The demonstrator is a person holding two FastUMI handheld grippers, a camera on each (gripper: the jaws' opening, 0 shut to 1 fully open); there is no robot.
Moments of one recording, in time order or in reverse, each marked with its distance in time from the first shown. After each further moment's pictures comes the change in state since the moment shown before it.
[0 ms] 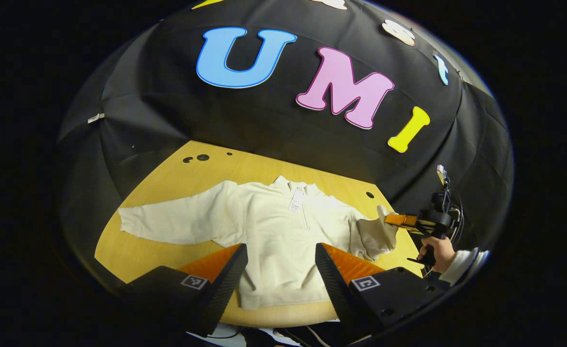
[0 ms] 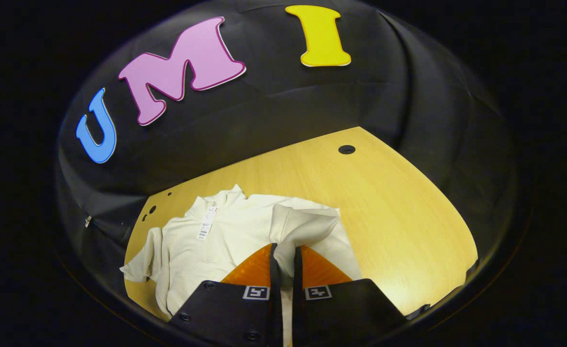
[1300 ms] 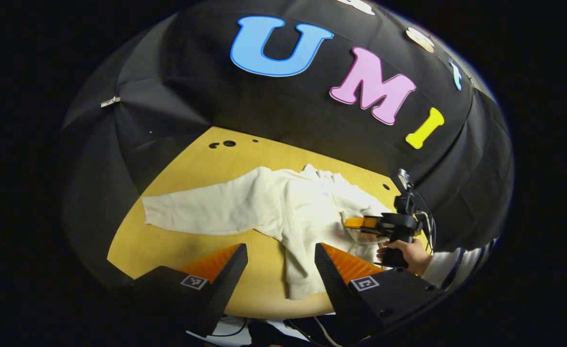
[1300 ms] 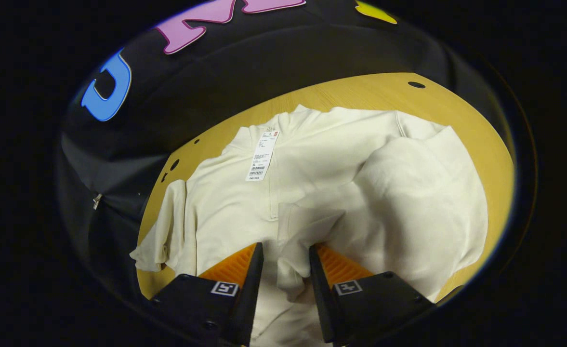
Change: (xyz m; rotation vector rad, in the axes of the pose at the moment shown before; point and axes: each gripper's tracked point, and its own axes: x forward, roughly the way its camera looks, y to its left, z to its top) left arm -0.011 0.115 -0.012 -0.039 0.044 0.061; right arm 0.079 0.142 -0.149 0.030 0.254 0.125
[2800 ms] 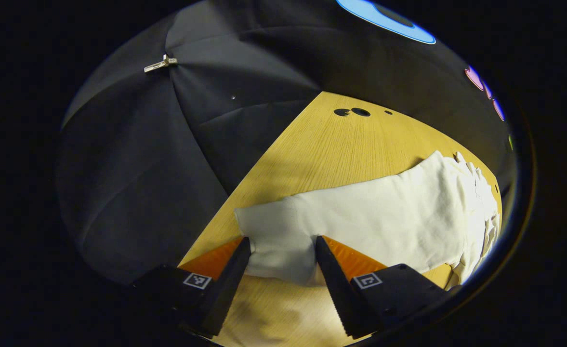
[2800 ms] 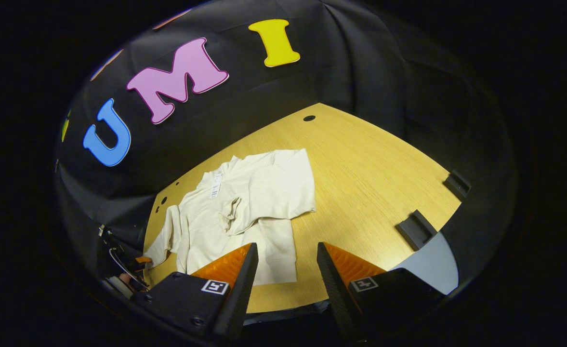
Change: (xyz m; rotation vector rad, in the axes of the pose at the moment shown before) left arm 0.143 0.274 -0.019 -0.039 0.176 0.486; right arm -0.275 -0.122 -0.049 0.186 -0.230 -0.191
